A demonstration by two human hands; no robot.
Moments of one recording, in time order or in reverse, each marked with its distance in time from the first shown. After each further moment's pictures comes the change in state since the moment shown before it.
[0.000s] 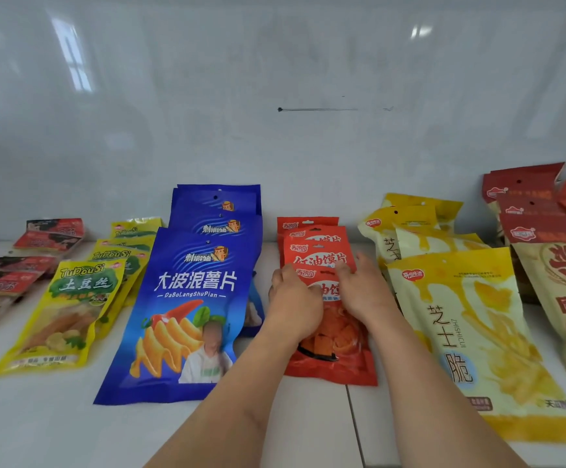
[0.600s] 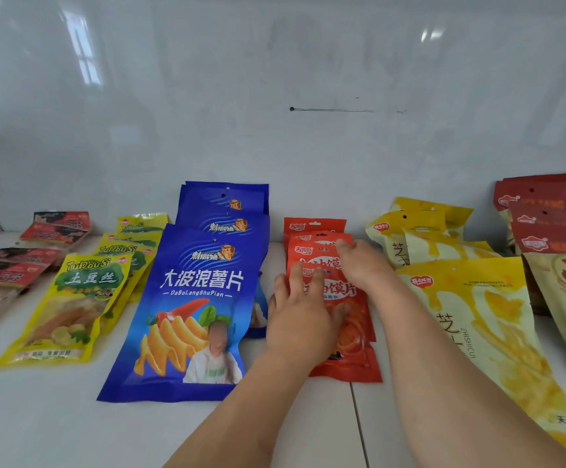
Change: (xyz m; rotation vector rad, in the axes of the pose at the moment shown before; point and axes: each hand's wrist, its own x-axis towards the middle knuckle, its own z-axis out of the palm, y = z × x) left_hand -0.029 0.000 -0.002 0.575 -0.030 0.198; right_hand 0.032 -0.037 -0.011 -0.291 -0.148 0.032
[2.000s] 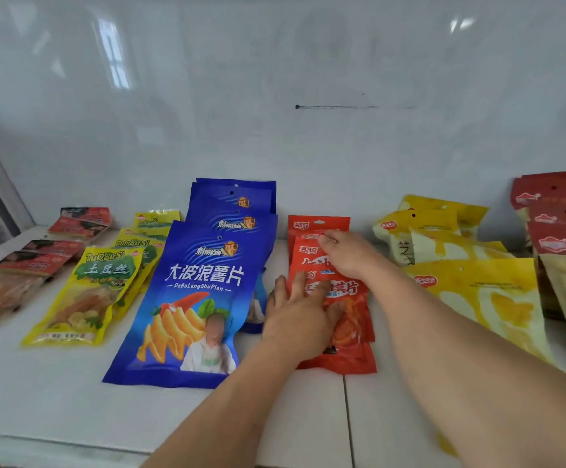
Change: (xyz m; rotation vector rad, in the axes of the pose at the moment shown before) left_hand 0.004 -0.003 0.004 0.116 -0.139 -0.046; right_hand 0.021 -0.009 0.003 -0.120 -0.123 -0.271
